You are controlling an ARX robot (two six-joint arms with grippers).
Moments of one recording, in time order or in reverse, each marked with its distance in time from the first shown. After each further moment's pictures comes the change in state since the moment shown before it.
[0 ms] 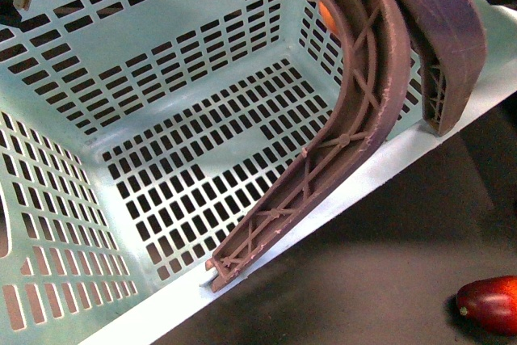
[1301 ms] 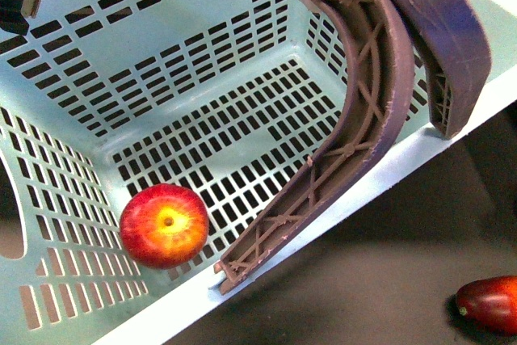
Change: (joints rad) left arm 0.000 0.006 0.000 0.000 0.003 -0.002; right arm -0.399 -0.654 -0.561 0.274 -0.012 -0.214
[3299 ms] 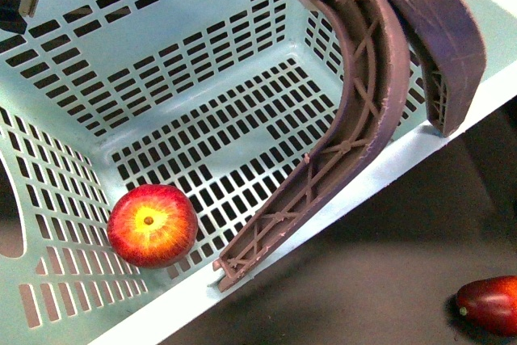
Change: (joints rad) left arm 0.000 0.000 0.000 0.000 -0.002 0.000; right arm -0.105 -0.752 -0.113 -0.617 -0.104 -0.001
